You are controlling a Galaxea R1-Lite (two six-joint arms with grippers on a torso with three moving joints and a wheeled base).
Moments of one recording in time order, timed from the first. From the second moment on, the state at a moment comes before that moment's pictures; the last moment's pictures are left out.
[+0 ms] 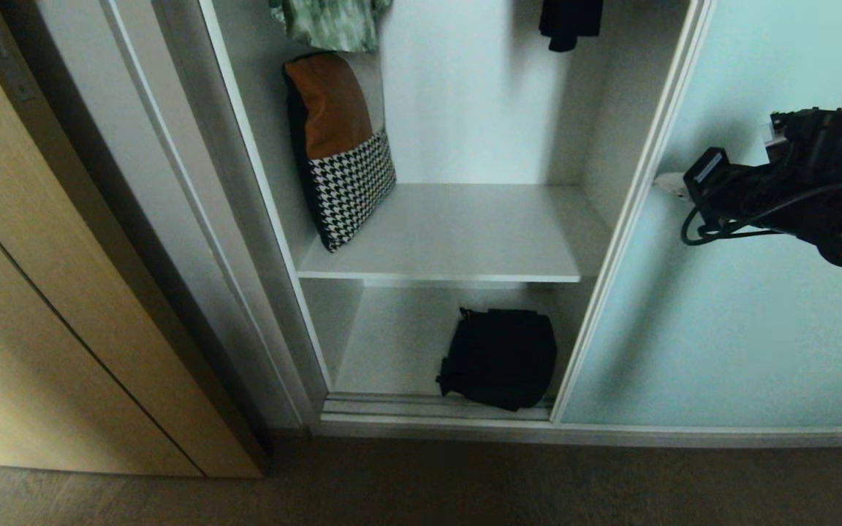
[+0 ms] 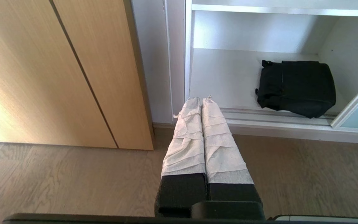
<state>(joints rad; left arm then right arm) 0.00 0.00 0.00 0.00 0.00 0.00 -0.05 2.00 -1.55 -0.44 0.37 0.79</state>
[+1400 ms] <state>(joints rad) 0.00 0.00 0.00 0.00 0.00 0.00 0.42 1.72 -1.33 -0.43 0.25 0.62</state>
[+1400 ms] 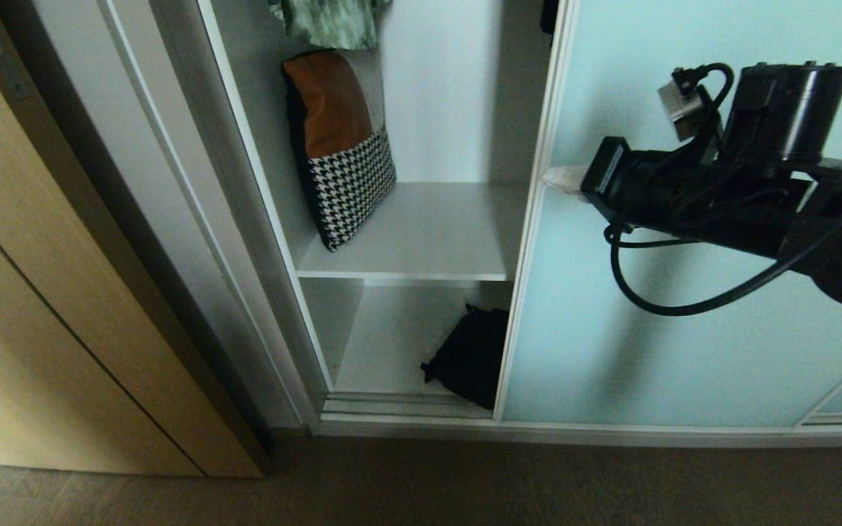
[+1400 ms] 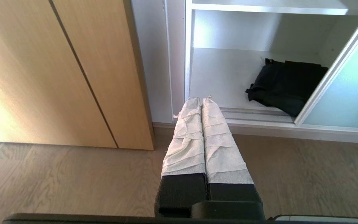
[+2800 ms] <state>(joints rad) 0.00 0.00 0.00 0.00 0.00 0.00 0.16 0.32 -0.75 0.41 -0.09 0.36</state>
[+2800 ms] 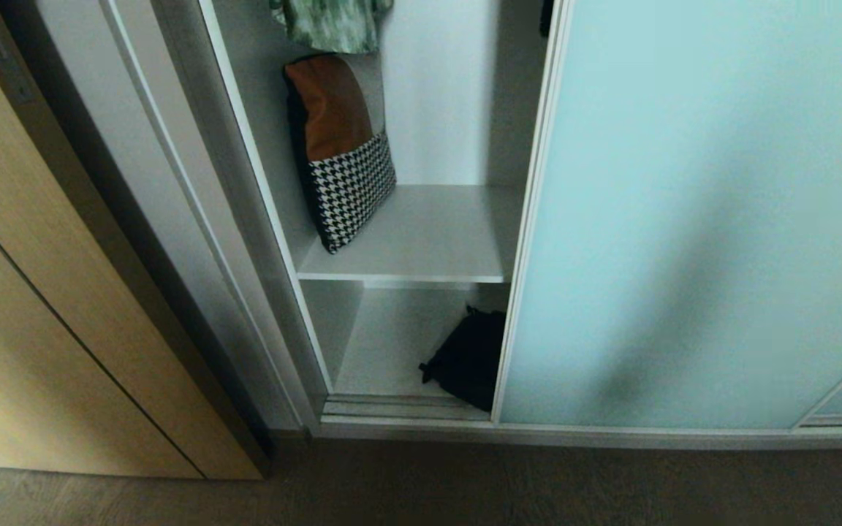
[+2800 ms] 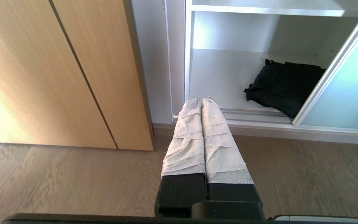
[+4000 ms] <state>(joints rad) 0.00 0.00 0.00 0.00 0.00 0.00 0.01 0.00 -0.04 0.08 -0.01 0.03</state>
